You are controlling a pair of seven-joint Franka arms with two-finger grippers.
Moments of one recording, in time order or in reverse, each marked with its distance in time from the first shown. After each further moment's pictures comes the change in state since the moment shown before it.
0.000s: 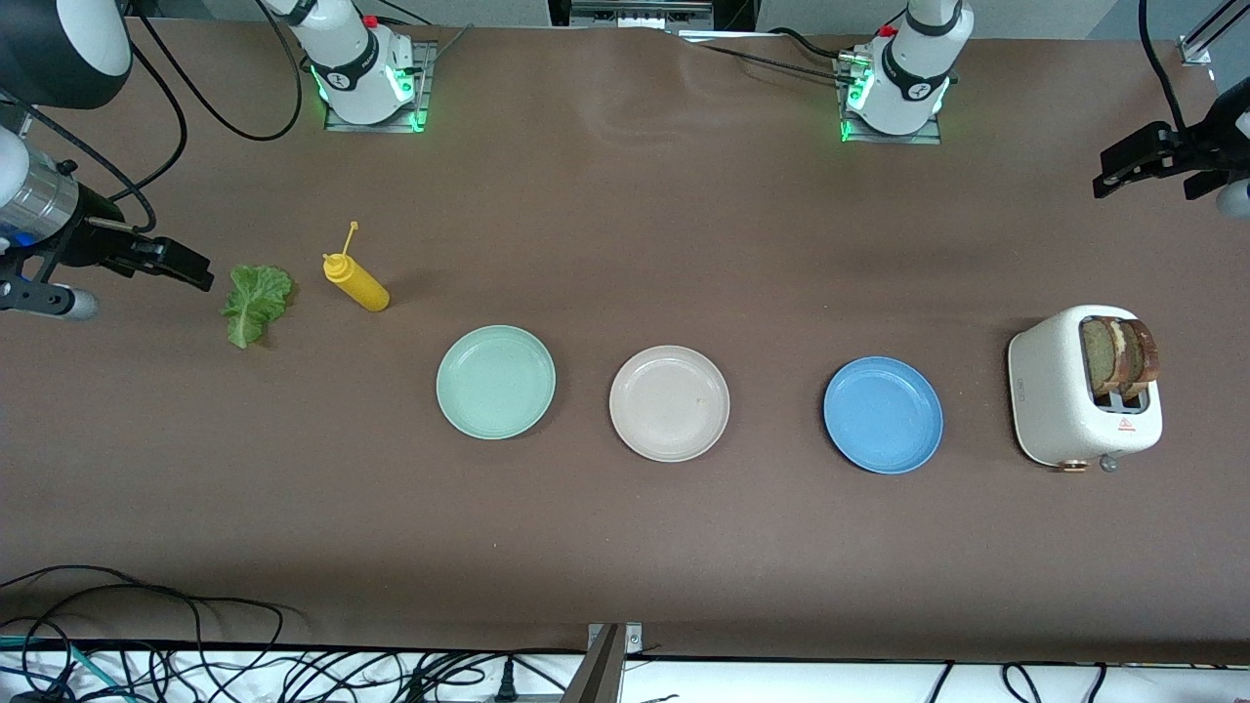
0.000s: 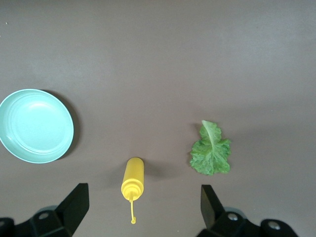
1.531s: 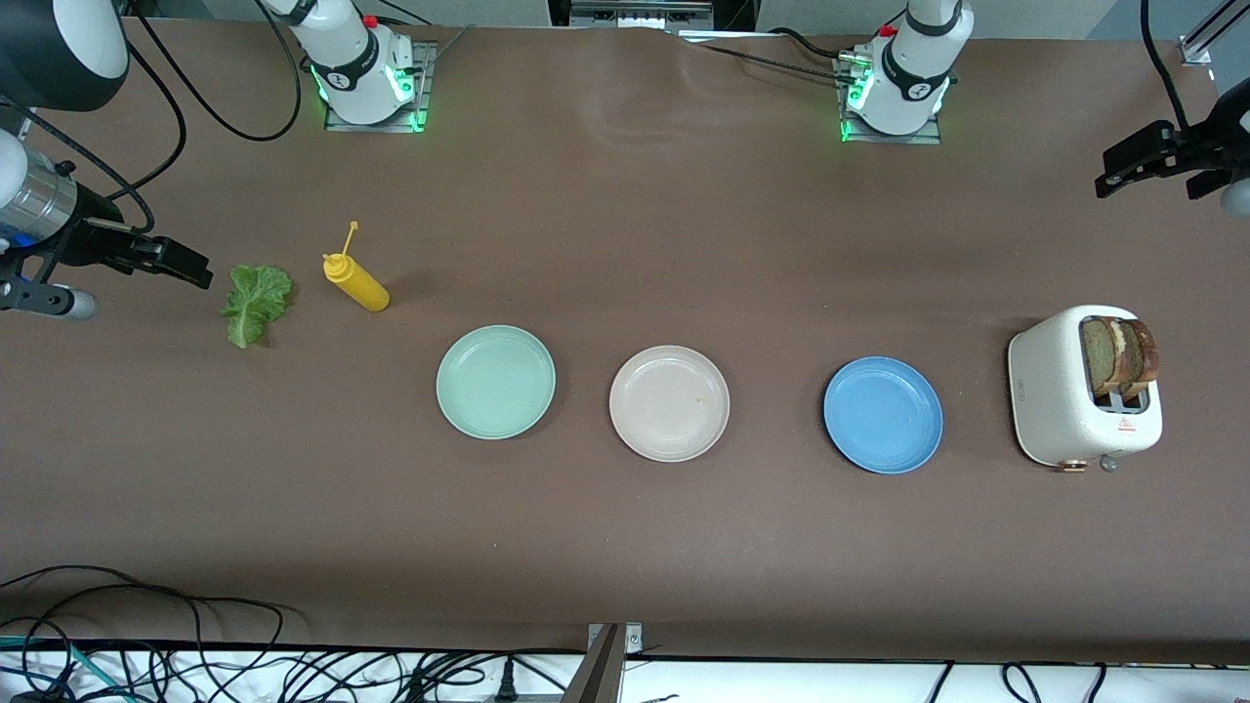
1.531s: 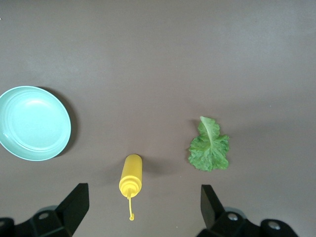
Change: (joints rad) left arm 0.001 0.001 0.000 0.008 0.000 0.000 0.000; right arm -0.002 0.002 -0.005 0.000 0.000 -0.016 0.001
